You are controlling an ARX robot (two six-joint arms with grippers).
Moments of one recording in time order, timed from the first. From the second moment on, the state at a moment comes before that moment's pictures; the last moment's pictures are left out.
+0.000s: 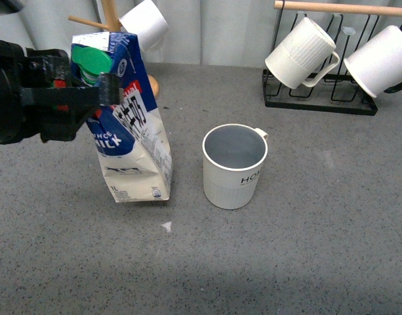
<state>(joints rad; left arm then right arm) -0.32 1.48 0.52 0.49 0.00 -0.17 0.00 0.00 0.01 0.00 0.00 0.00</state>
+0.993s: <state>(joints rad) -0.45 1.57 0.55 0.54 -0.08 -0.24 0.00 0.00 0.01 0.00 0.00 0.00</state>
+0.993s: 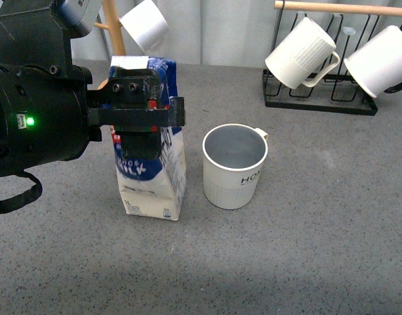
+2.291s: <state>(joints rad) -0.15 1.01 0.13 0.88 -0.14 -0.01 0.00 0.00 0.01 0.00 0.00 0.00</state>
